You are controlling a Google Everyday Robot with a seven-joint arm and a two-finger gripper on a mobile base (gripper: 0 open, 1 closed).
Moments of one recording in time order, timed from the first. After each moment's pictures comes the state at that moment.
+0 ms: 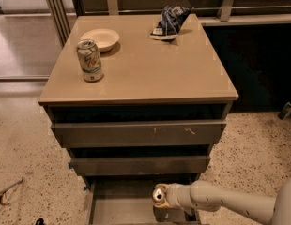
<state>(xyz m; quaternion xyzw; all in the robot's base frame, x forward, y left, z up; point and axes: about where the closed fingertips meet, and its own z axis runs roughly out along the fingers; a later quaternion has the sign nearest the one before) 0.490 -0.066 0.268 -0.63 0.67 0.15 0.36</state>
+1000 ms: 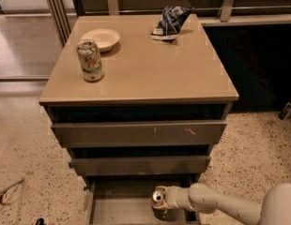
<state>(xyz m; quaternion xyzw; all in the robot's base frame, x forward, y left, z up) 0.504 -0.066 0.207 -0.61 0.68 0.17 0.37</state>
